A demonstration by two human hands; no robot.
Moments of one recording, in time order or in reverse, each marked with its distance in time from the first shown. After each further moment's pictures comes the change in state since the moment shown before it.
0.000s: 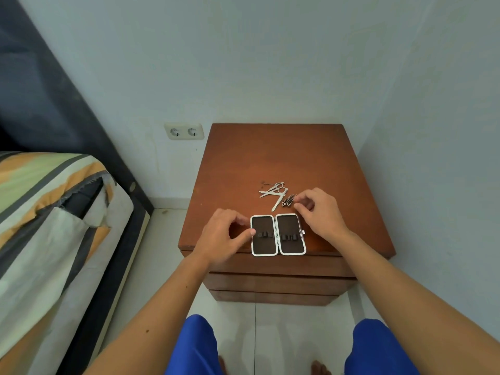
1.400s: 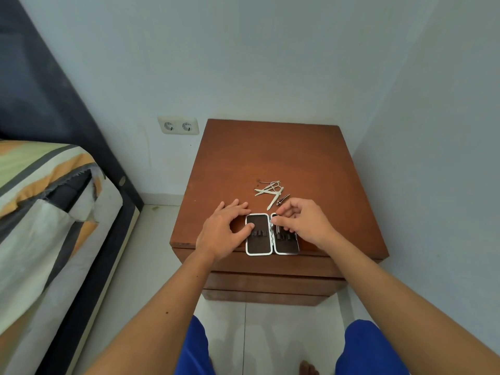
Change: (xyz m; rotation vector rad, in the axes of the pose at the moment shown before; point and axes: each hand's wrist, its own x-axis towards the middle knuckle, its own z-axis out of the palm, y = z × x) left_hand 0.016 -0.005 0.022 0.035 -0.014 -0.100; right_hand -0.014 -0.025 0.009 0.330 -0.251 0.193
